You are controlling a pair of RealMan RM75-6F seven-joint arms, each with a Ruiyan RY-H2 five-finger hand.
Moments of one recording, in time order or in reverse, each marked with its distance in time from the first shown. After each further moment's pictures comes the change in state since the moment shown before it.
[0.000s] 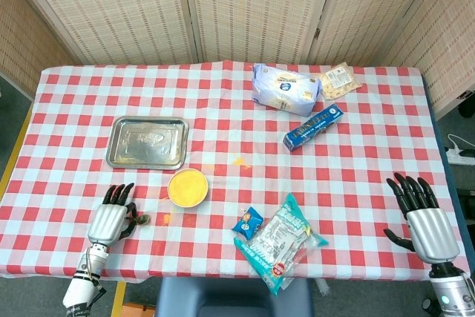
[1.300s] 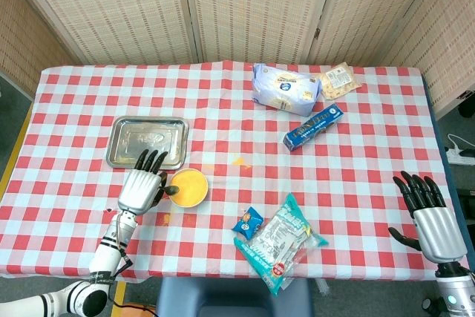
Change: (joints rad) left arm -0.235 0.047 -0.175 -0.277 -0.157 -0.115 0.411; right arm -0.003 0.026 0.008 -0.001 0.014 0.003 0.048
